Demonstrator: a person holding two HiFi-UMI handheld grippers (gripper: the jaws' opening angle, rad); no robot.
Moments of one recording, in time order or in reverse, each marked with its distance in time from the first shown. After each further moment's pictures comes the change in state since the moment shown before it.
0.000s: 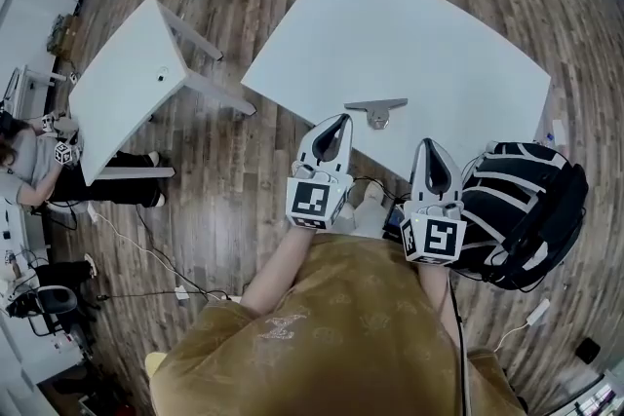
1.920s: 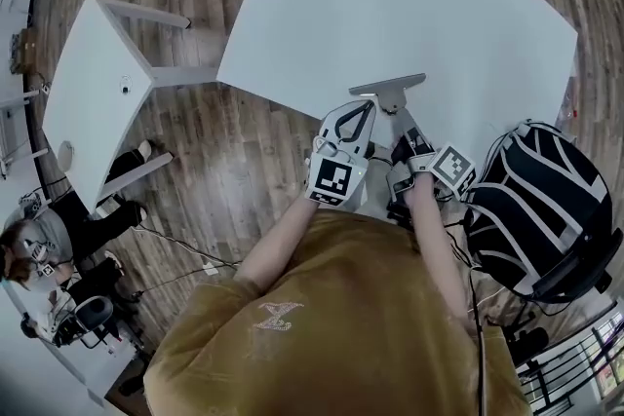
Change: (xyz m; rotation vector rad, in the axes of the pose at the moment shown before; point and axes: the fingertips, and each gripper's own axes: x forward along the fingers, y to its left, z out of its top) left arm 0.080 0.021 -0.151 0.082 0.268 -0.328; right arm 0.109 0.013 -0.236 1.349 0.409 -0.105
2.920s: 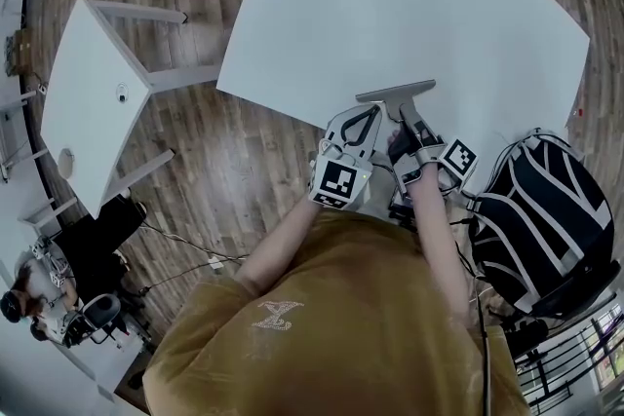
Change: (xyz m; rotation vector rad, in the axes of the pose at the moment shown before) left arm 0.020 0.016 -0.025 -0.044 0.065 -0.056; right arm 0.044 -0.030 0.002 0.321 -0.001 0.002
